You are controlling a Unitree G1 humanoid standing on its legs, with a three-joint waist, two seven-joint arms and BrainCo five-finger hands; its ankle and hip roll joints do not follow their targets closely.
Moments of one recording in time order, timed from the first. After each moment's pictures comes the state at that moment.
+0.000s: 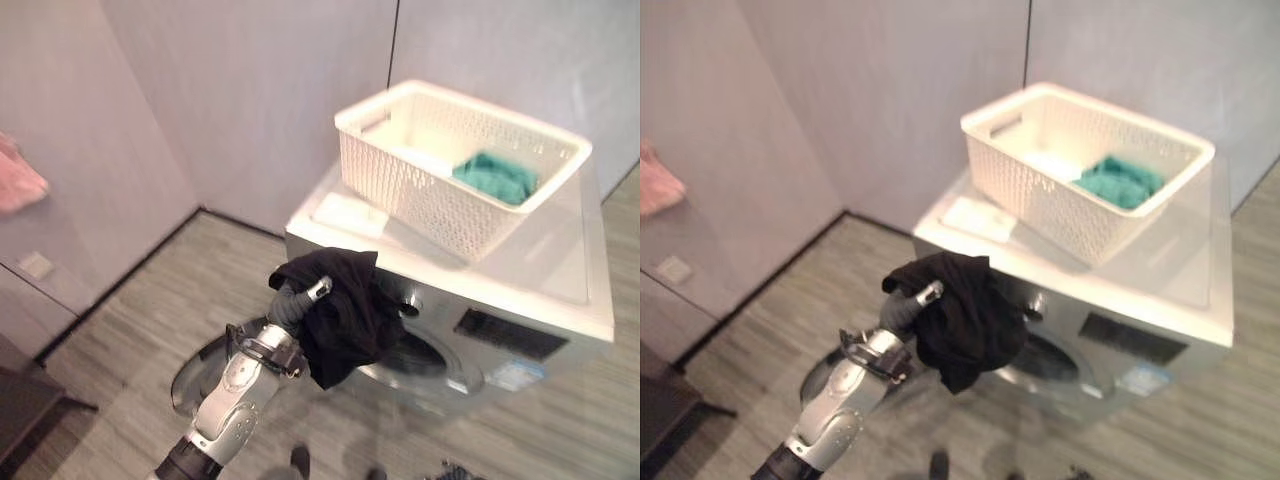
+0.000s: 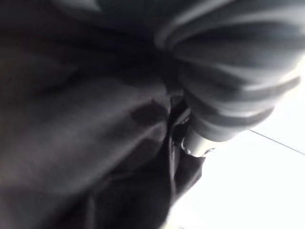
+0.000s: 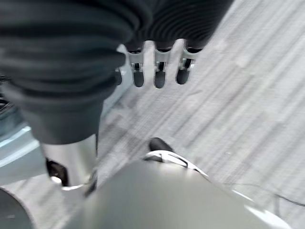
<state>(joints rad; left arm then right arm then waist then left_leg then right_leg) -0.09 0.32 -0.57 0.04 -0.74 -0.12 -0.03 -0.12 -0.22 0.34 1.29 0.11 0.00 -0.07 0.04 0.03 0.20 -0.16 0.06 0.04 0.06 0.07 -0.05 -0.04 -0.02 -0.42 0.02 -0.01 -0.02</state>
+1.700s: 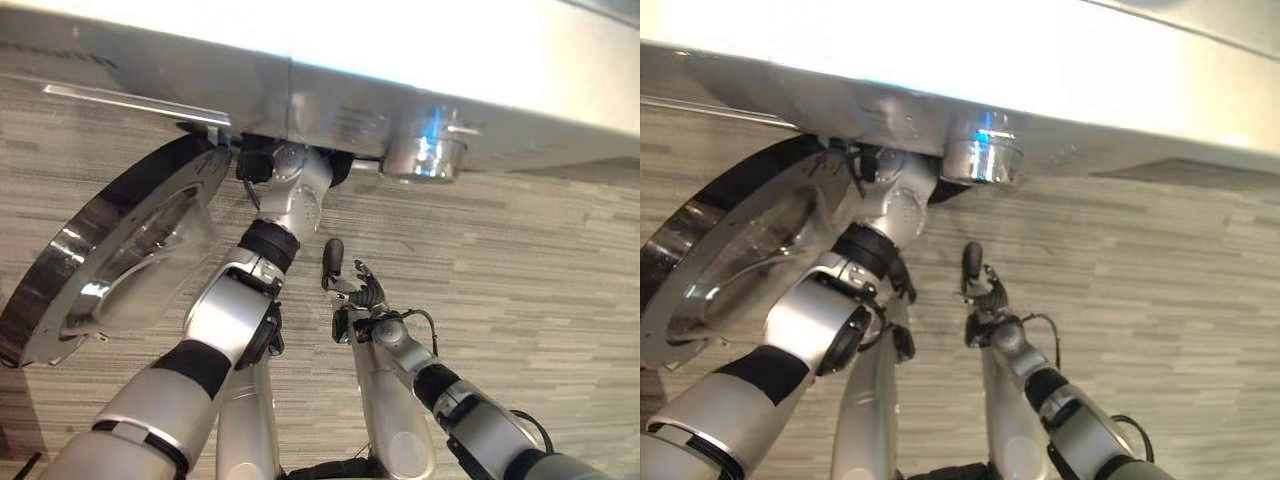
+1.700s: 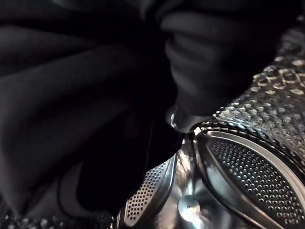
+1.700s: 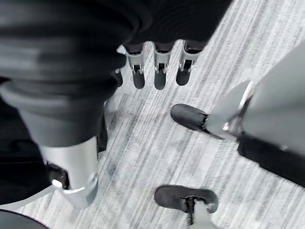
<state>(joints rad) -1.37 0.07 -0.24 0.96 -0.97 -0.26 0.58 -0.55 -0.16 0.59 0.89 0.30 -0.13 -0.37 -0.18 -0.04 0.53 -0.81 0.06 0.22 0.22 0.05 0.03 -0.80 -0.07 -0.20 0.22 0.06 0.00</state>
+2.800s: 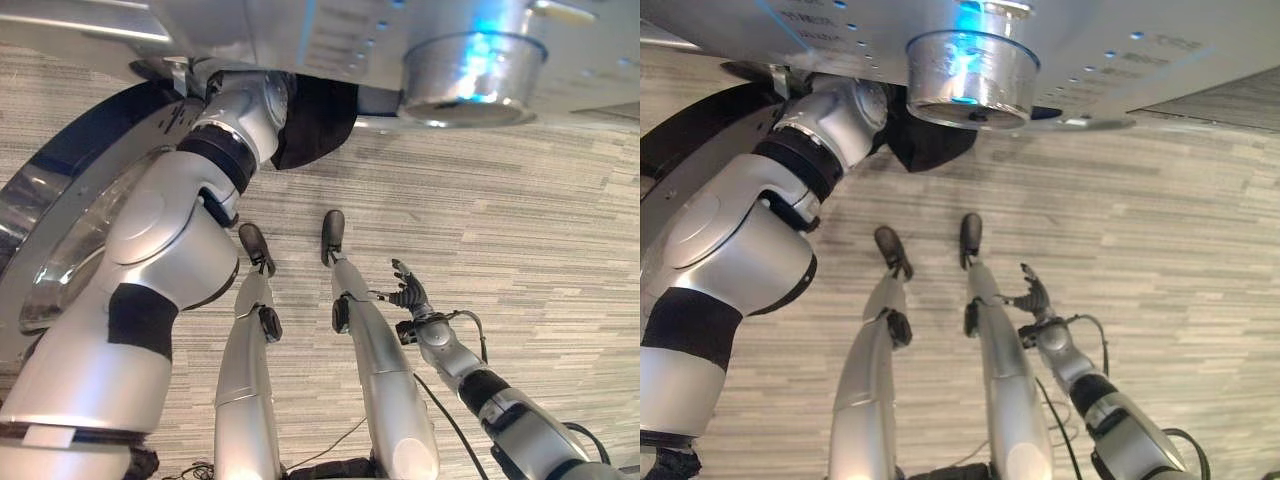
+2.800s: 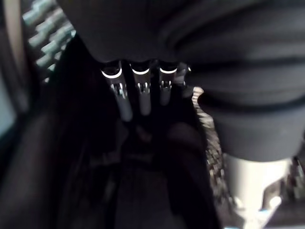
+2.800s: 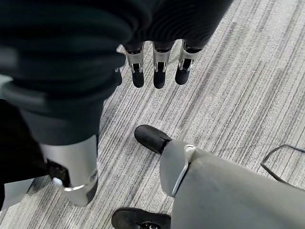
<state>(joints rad) -1.72 0.32 -1.04 1.23 0.21 0.12 0.36 -0.49 -0.35 0.57 0.85 0.33 -0.22 -0.28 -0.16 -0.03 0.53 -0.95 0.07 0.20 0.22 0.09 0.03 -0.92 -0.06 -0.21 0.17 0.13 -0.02</state>
